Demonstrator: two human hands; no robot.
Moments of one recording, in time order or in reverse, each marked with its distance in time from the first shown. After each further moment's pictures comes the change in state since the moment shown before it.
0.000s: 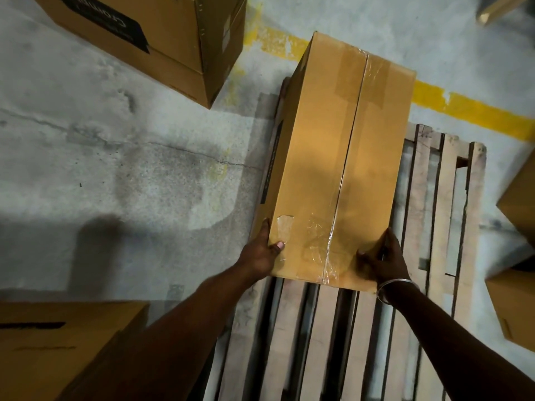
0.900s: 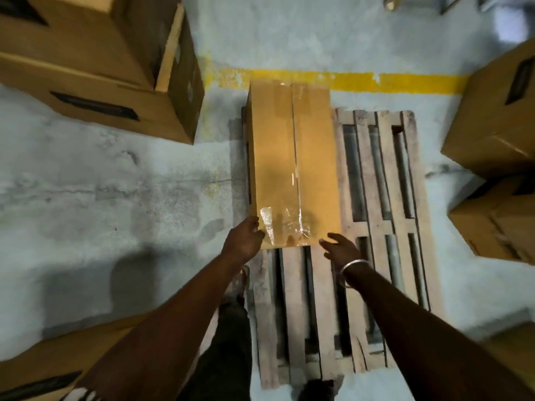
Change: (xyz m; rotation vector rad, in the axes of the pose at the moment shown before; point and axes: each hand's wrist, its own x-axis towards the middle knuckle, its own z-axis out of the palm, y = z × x) left_hand -0.152 0.116 -0.061 0.245 0.022 0.052; right_hand -0.166 -0.083 -0.019 0.152 -0.072 0.387
